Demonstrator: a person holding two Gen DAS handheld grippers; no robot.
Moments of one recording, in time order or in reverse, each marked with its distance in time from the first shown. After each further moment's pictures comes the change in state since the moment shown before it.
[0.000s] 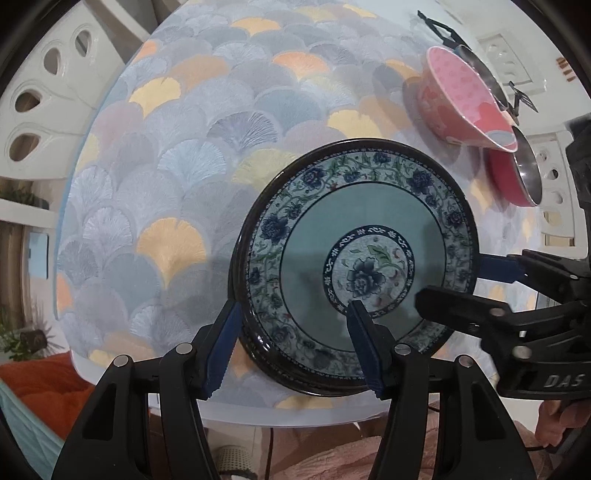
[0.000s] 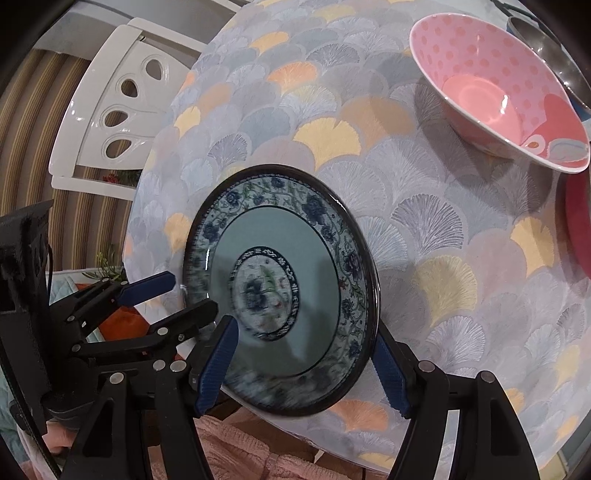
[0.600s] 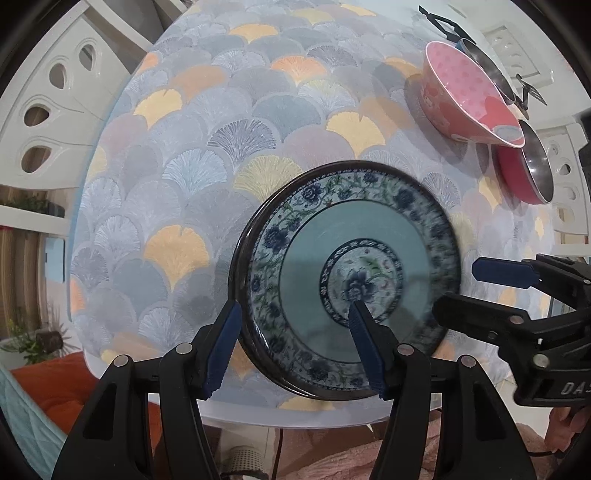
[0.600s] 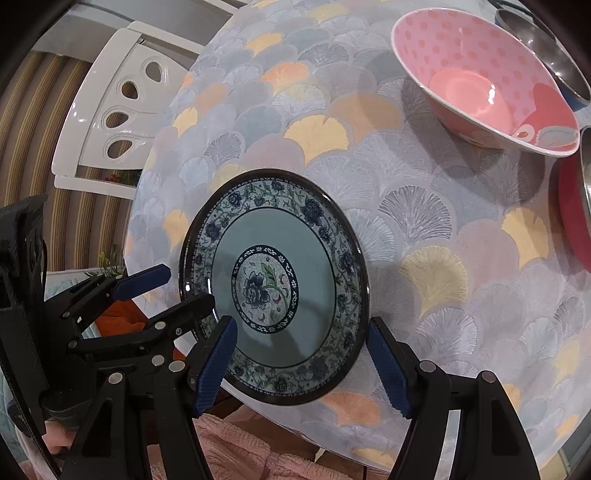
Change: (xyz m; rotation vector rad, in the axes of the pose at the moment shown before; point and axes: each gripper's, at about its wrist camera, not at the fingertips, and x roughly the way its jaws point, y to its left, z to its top) left arm 0.002 -0.016 0.005 0.005 -0.004 0.080; right arm -0.005 -0.013 -0.007 0.012 -0.008 0.039
